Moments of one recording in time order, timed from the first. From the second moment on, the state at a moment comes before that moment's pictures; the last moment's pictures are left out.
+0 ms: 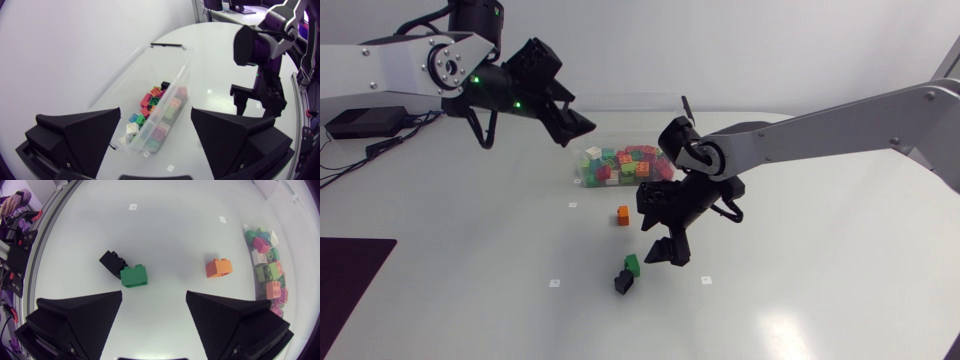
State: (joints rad) left arm -0.24 1.76 1.41 -0.31 0.43 0.68; right arm 0.54 1.98 1.27 -0.60 -0.41 -1.02
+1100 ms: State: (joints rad) left arm -0.25 1.57 0.94 -0.36 0.43 0.89; right arm 0.64 2.06 1.33 -0.67 -0.36 -1.05
